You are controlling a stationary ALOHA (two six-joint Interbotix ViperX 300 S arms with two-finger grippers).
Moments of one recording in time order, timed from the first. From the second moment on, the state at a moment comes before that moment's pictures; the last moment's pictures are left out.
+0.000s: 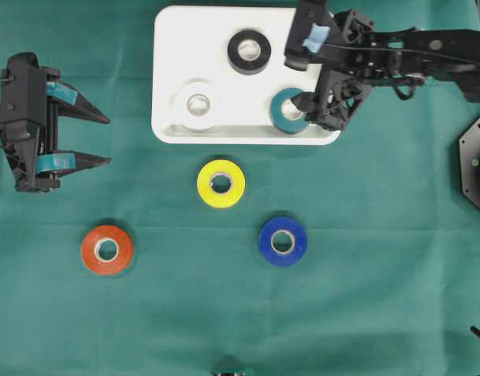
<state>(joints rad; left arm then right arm) 0.03 -0.62 1.13 -0.03 0.06 -0.01 -0.25 -0.16 0.68 -0.18 0.46 0.32</state>
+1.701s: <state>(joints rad) -0.01 -0.62 1.13 -0.03 0.06 -0.01 -0.21 -0.88 1.31 -0.23 -0.01 0.32</state>
